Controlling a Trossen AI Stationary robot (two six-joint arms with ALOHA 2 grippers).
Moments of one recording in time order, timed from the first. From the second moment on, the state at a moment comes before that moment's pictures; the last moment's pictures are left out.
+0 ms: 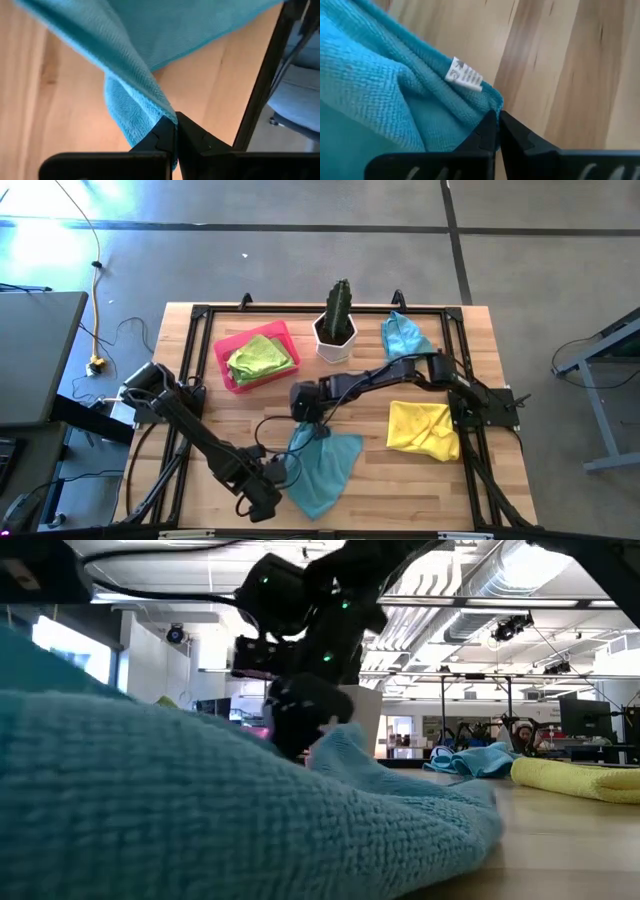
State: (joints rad) left arm -0.60 1.81 1.33 -0.84 -0.05 -0.98; right arm 0.04 2.25 1.65 -0.50 -0.08 -0.27
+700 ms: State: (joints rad) left arm -0.53 1.81 1.51 -1.19 -0.13 -0.94; right arm 0.10 1.94 1.64 -0.86 0.17 -0.25
